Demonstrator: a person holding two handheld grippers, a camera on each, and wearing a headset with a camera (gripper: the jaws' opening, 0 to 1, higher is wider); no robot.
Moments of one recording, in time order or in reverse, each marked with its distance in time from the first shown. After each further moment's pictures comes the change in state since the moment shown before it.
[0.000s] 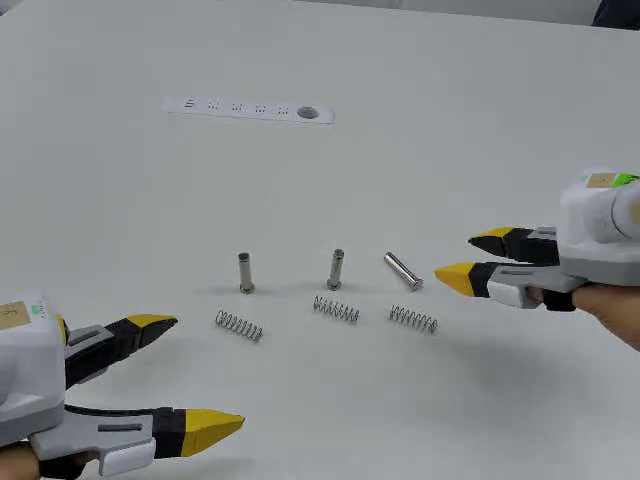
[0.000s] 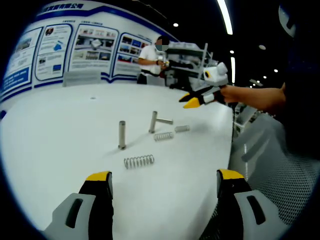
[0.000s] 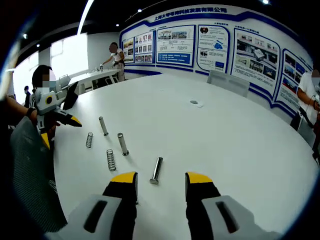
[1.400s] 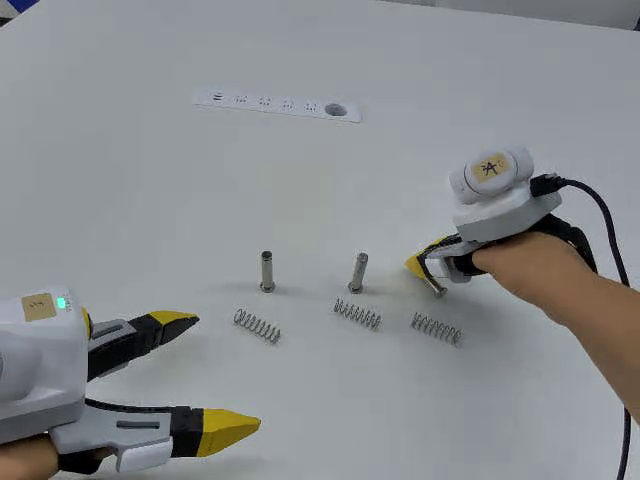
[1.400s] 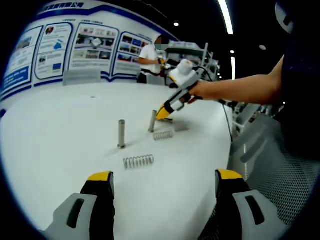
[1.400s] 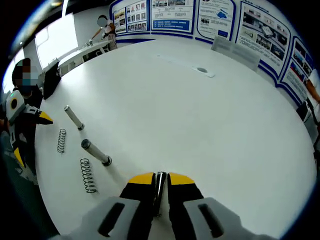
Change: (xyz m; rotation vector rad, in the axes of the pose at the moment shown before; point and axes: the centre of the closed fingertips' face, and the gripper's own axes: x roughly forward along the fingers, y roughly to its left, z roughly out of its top) left arm 0.000 -0.001 -0.001 -0.008 0.005 -0.003; right arm 0.089 0.003 -0.017 0.040 0.308 -0.008
